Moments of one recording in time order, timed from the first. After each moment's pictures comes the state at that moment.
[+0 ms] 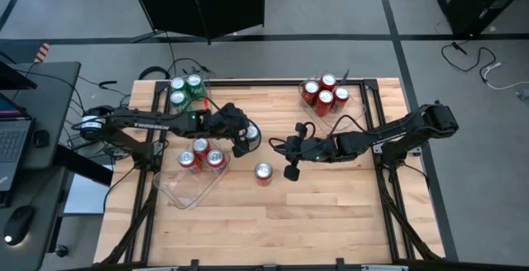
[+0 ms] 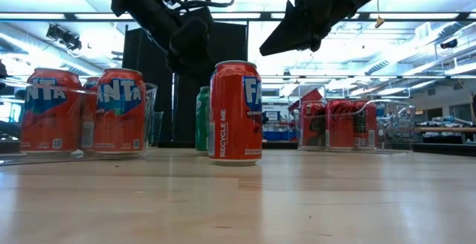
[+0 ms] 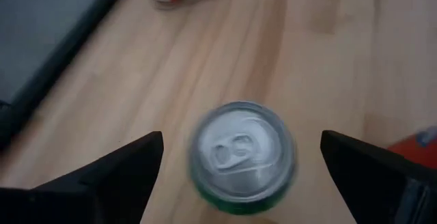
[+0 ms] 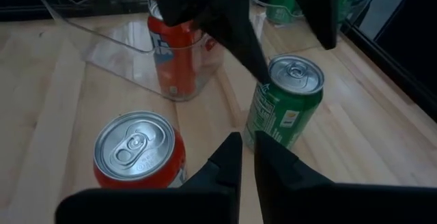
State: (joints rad) left arm 0.14 1.42 0.91 -0.21 -0.21 -0.08; right arm 0.16 1.47 0.88 0.03 0.38 0.18
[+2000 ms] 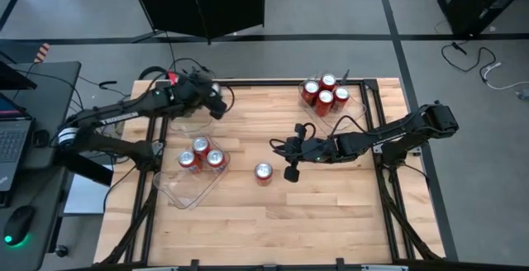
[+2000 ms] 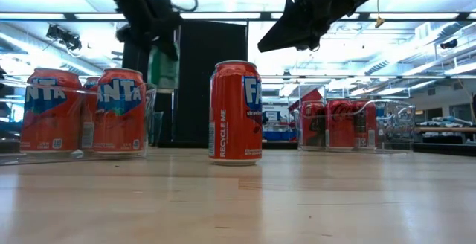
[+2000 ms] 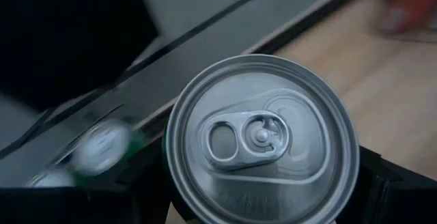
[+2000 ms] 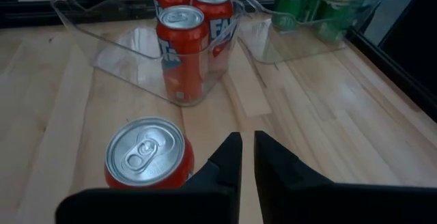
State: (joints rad) left arm 0.38 1.16 1.03 -0.65 -0.52 -0.30; right arm 0.16 1.47 0.88 0.06 0.37 0.17
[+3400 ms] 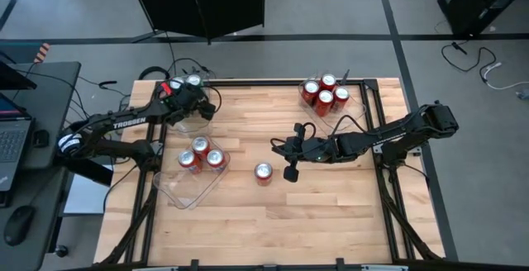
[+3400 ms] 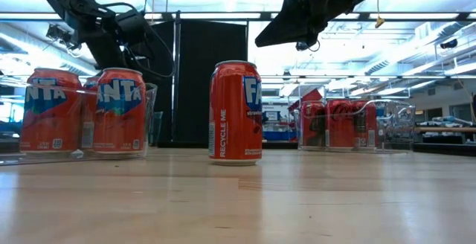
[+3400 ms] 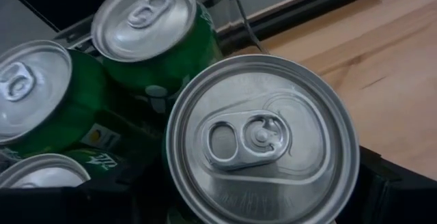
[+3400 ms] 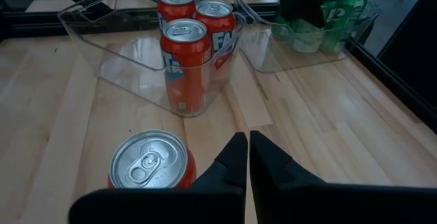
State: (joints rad) left arm 0.65 1.14 0.59 -0.30 -0.49 -0.32; right arm 0.16 1.47 0.88 0.10 0.37 0.15
